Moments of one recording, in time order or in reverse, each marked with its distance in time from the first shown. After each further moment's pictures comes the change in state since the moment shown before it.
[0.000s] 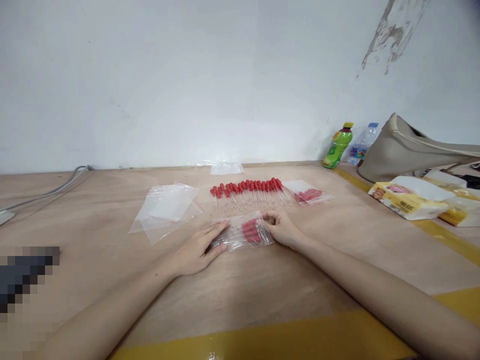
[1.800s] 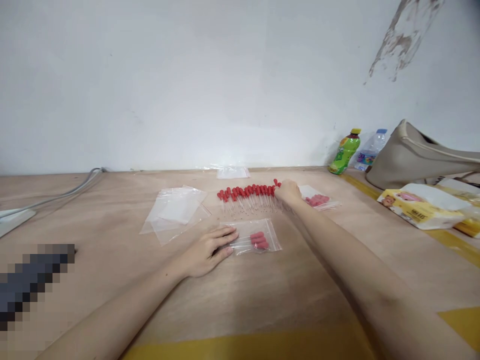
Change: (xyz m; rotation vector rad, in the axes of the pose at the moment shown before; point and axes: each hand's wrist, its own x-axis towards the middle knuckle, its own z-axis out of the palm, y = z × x) left_hand -0.001 -0.002 -0.002 -0.040 -0.045 0.038; right_hand 0.111 -0.024 -0.049 -0.856 0.490 0.219
